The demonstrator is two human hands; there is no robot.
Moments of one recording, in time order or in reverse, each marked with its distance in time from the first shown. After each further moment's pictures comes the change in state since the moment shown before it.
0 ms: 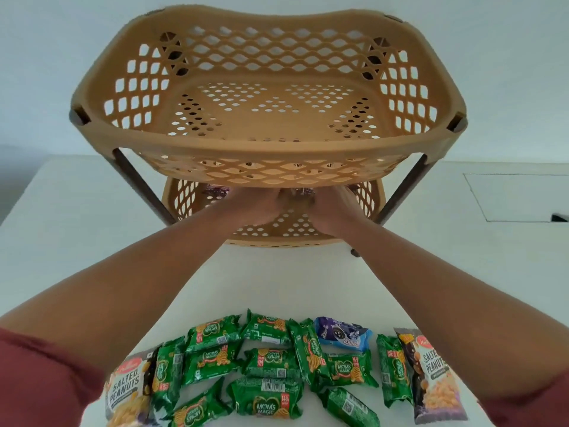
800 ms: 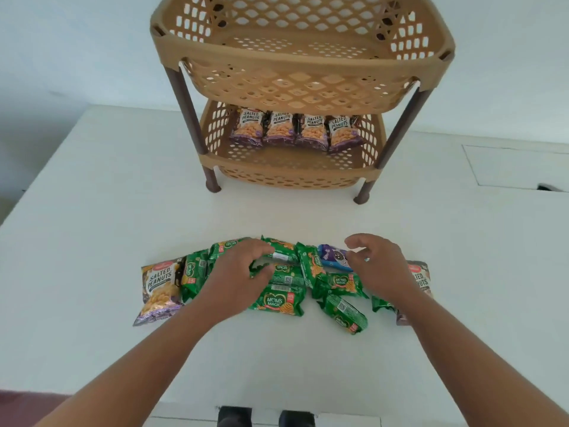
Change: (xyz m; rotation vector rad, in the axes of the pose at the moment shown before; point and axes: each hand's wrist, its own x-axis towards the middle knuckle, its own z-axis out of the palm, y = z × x) left_hand -0.267 0.019 0.122 -0.454 0.178 -0.142; right_hand -0.231 0.067 0.040 0.365 -0.072 0.177
